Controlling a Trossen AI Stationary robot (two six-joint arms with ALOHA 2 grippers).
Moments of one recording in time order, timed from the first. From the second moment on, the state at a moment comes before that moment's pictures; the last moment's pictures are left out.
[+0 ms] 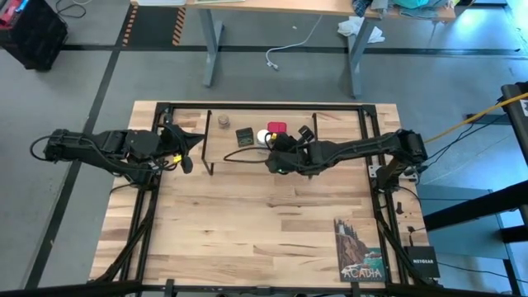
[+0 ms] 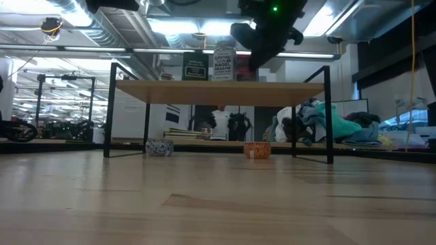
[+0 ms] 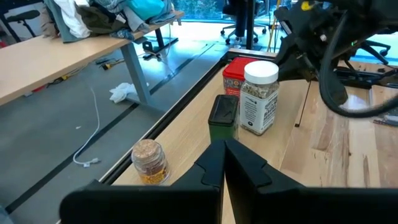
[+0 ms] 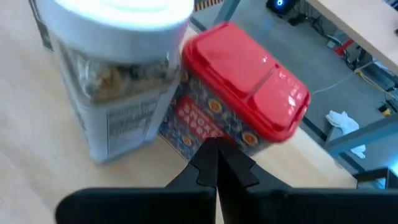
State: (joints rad) left arm -0.15 0.72 0.88 -0.54 -0.67 -0.15; right arm 0.08 1.73 1.42 -0.78 0.83 0.57
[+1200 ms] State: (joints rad) left arm -0.15 0.72 0.88 -0.54 -0.67 -0.14; right arm -0.06 1.73 1.42 -0.61 0.72 0.34
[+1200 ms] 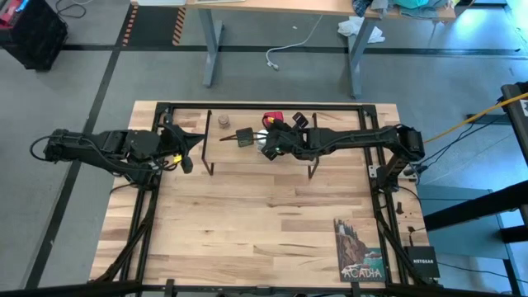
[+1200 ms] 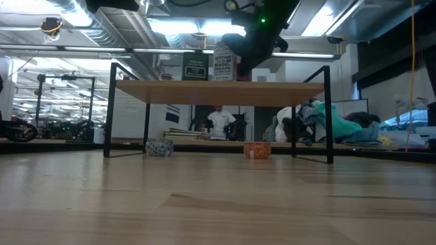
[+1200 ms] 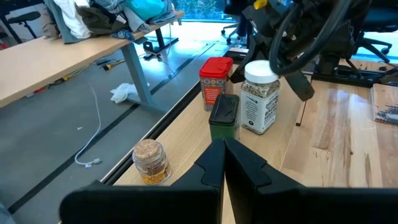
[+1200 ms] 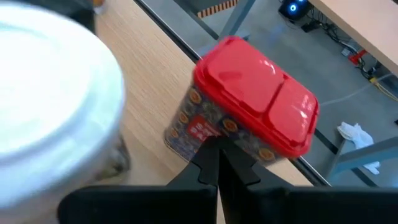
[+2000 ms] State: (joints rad) left arm -0.15 0.72 0.88 -0.54 -0.67 -0.14; right arm 0.19 1.65 1.42 -0.29 0.98 0.12
